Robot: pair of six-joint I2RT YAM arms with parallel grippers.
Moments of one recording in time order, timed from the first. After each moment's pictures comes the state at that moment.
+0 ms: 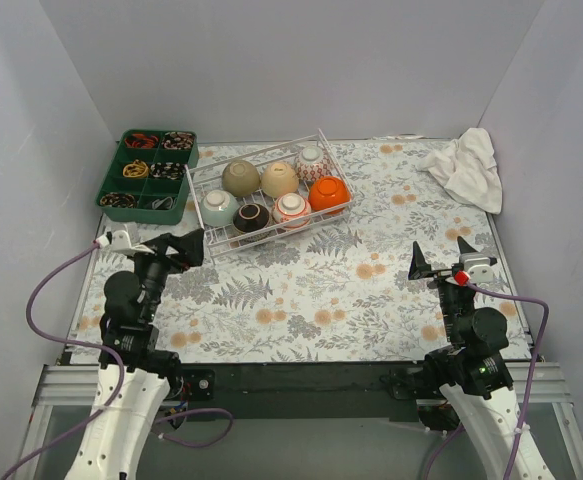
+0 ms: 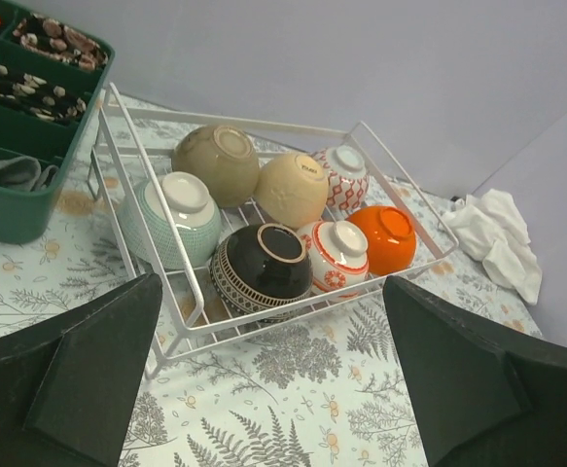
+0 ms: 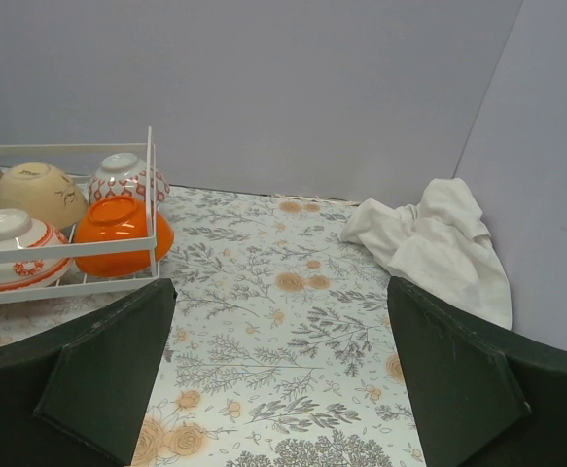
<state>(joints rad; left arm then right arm) -0.13 0.30 0.41 0.01 0.04 -0.50 0.39 0.01 0.24 0.05 0.25 -0.16</state>
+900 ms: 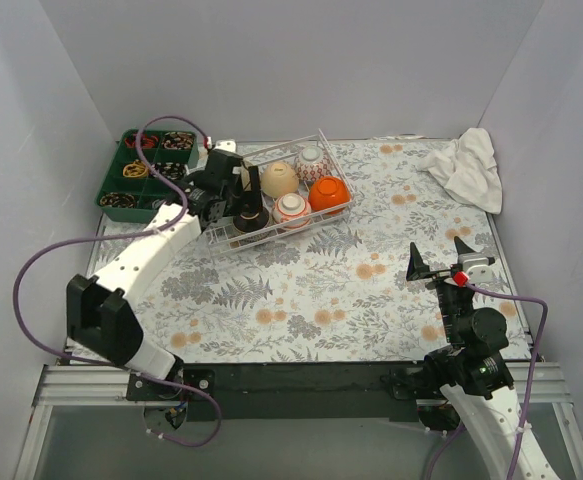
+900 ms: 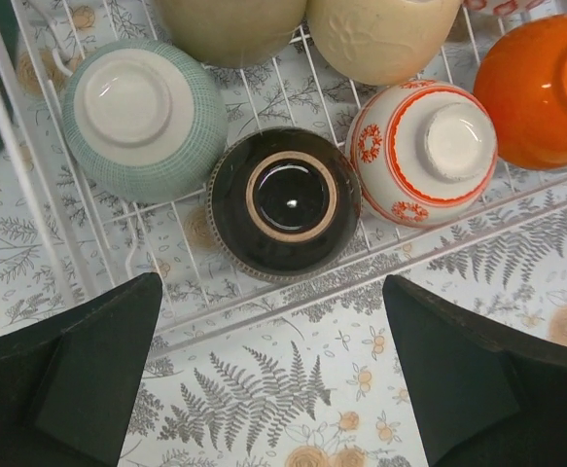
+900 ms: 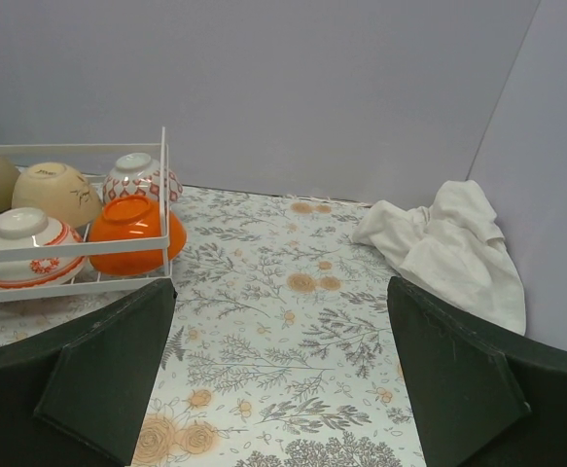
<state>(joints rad) -0.45 1.44 1.32 -0.59 -0.25 -0.44 0.42 0.01 0.24 0.05 0.25 -0.16</state>
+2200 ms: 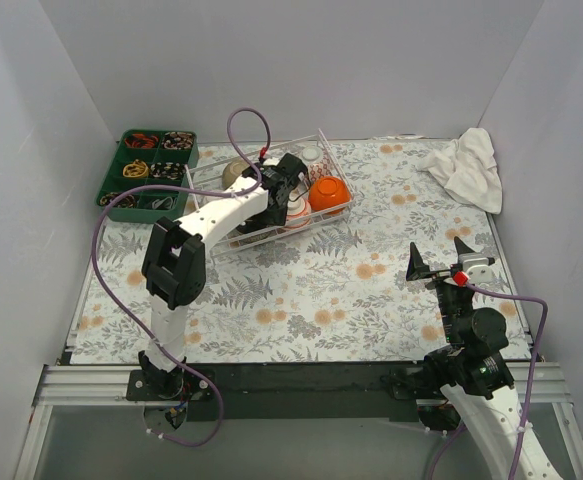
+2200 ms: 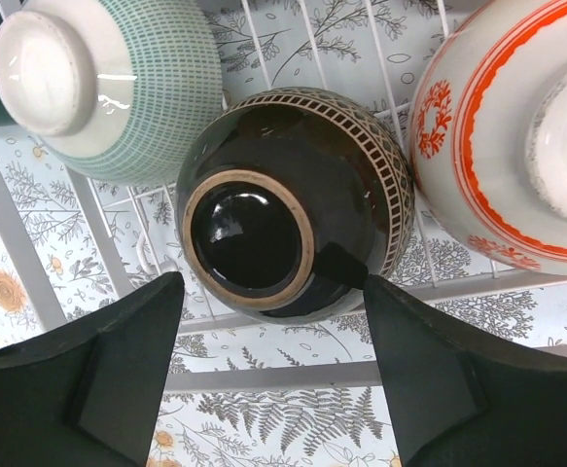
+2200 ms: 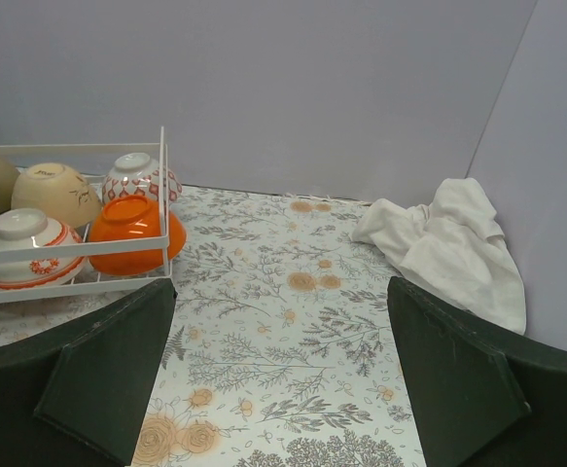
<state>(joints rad) -0.64 2.03 1.79 -1.01 -0.58 -0.46 0.43 0.01 0.24 0.05 0.28 -0.16</state>
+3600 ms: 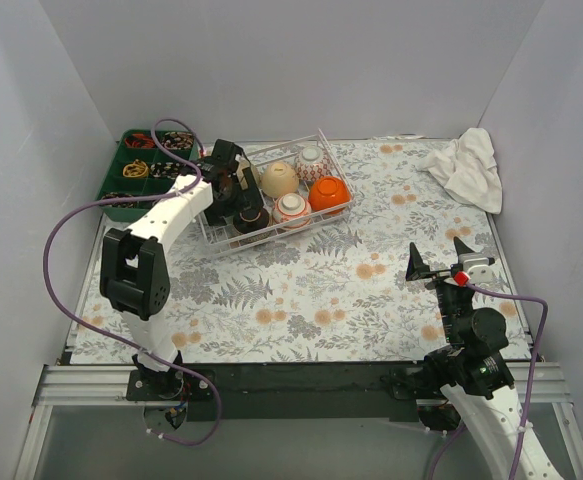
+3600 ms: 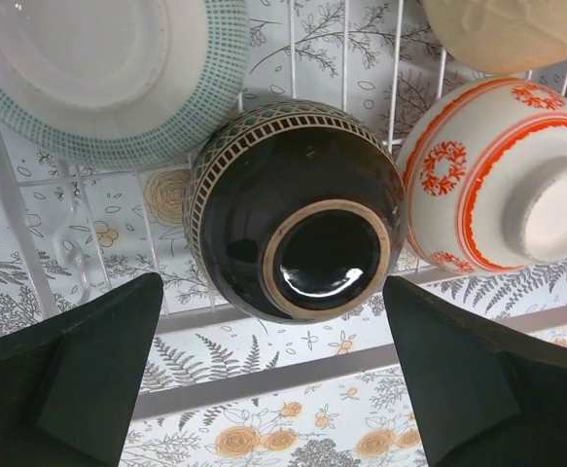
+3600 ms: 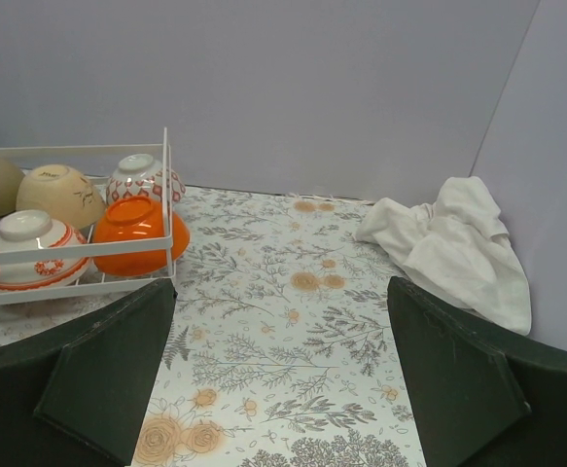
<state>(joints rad) -0.36 1.81 1.56 -0.81 -0.10 -0.67 0.44 0.01 0.24 0.05 0.28 -0.15</state>
